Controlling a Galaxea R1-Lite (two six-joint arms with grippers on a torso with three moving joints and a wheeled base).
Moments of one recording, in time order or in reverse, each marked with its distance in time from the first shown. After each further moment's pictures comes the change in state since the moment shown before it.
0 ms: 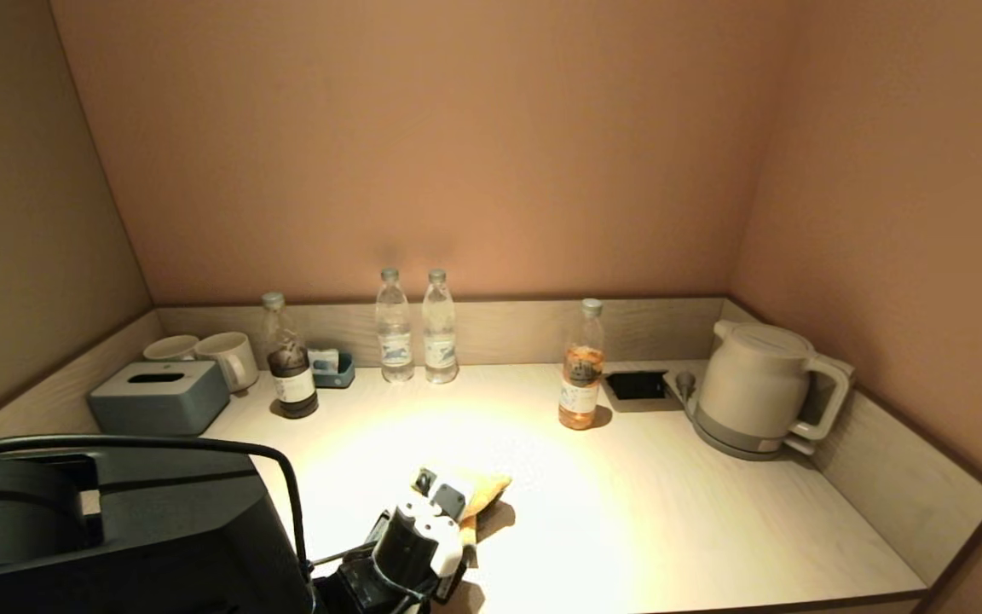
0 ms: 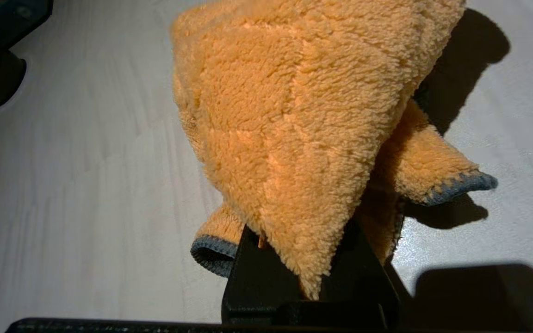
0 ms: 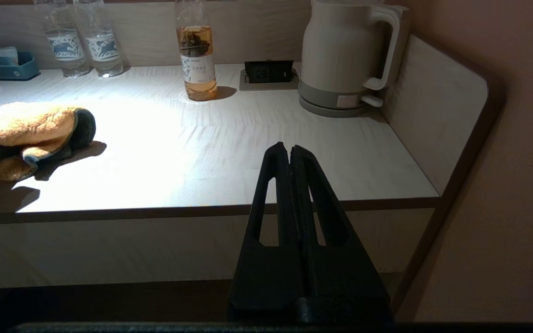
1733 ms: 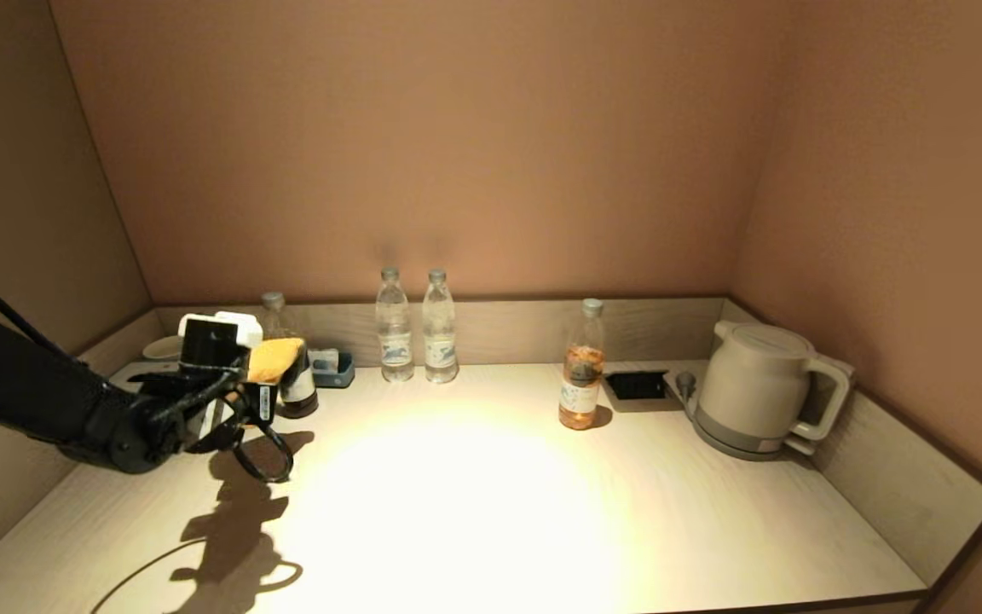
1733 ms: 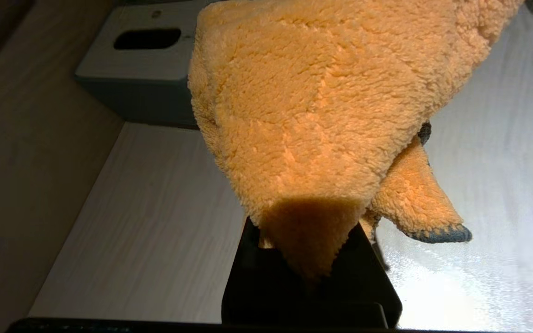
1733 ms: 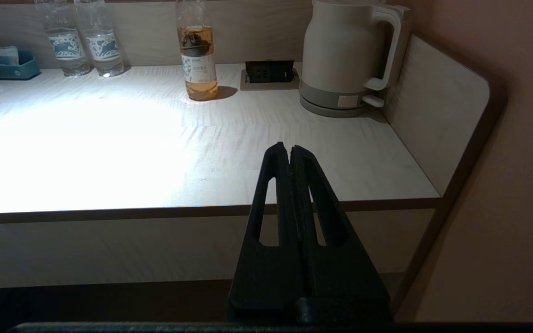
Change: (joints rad) left arm 0.609 -0.256 -0.268 0.461 0.006 -0.065; right arm 0.000 0.000 0.000 0.000 0.000 0.000
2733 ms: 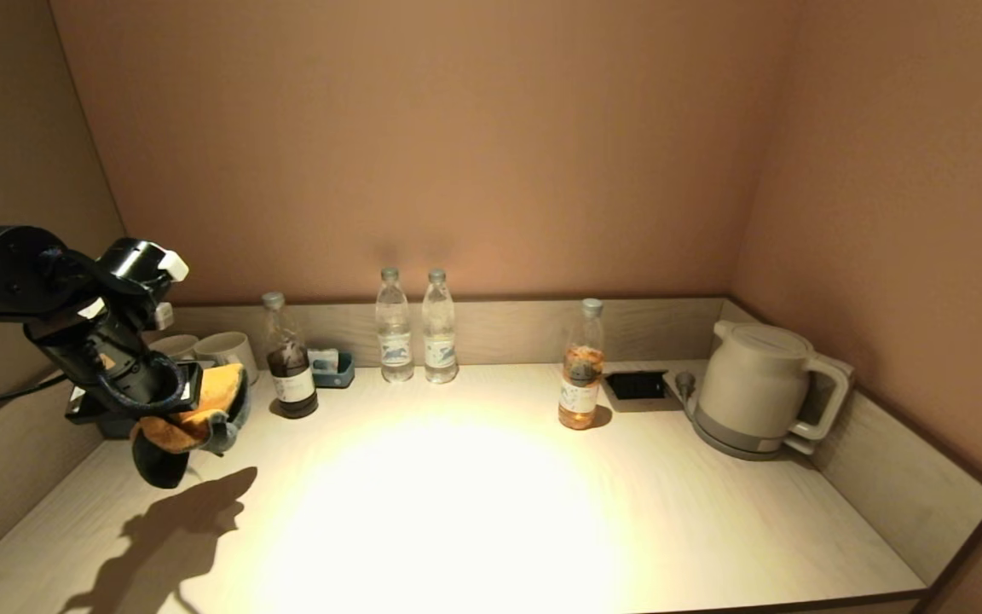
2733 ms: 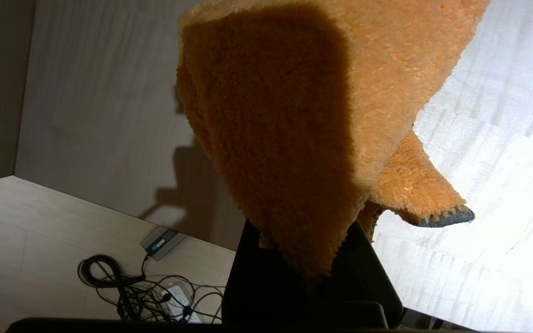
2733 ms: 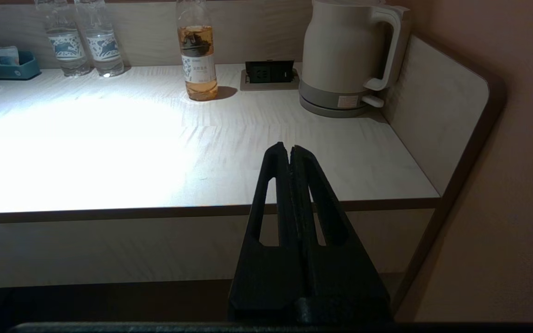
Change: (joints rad) left arm 0.170 -0.089 -0.518 1.205 -0.374 -0.320; right arm 0.000 0.000 0.000 0.000 0.000 0.000
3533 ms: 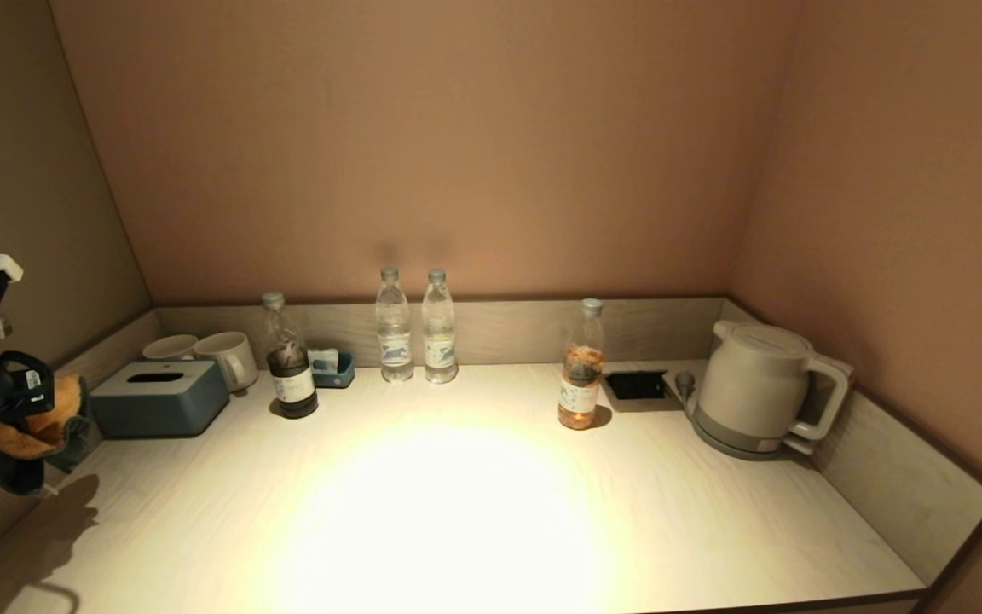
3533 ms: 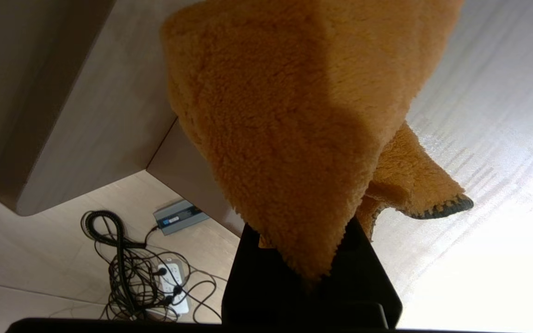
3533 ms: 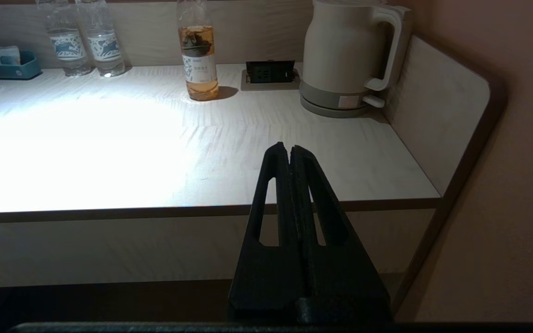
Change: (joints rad) left arm 0.403 0.072 -0.088 0.012 0.009 0.102; right arm 0.000 0.000 0.000 0.000 0.000 0.000
